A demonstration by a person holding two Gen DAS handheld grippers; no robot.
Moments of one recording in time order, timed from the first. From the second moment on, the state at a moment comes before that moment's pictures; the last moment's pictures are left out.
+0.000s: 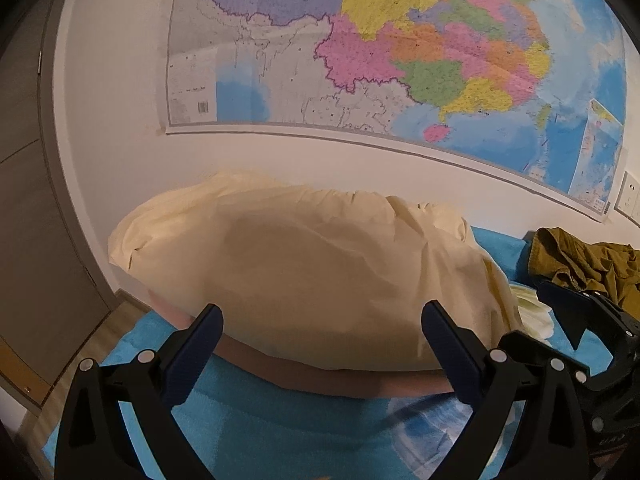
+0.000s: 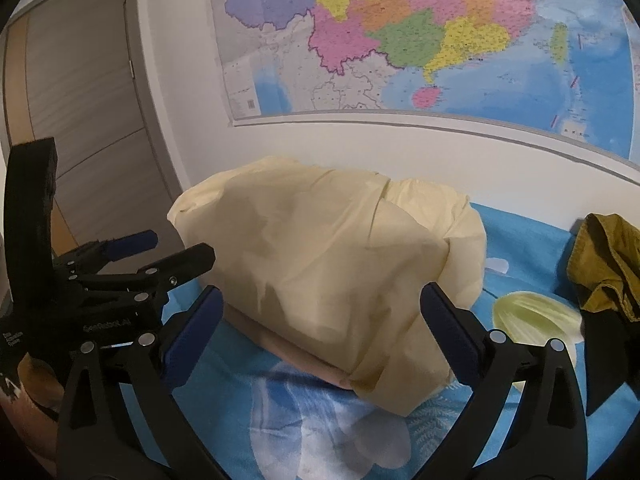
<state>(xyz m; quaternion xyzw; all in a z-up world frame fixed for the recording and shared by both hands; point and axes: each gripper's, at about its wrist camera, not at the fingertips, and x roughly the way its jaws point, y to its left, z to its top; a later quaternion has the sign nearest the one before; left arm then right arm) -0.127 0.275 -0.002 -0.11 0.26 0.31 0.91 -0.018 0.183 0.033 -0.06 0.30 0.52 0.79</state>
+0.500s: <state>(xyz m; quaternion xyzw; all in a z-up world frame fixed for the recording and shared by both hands) -0.135 0.261 -0.003 -0.12 0.25 0.31 0.91 -0.028 0.166 0.035 -0.06 0.29 0.52 0.80</state>
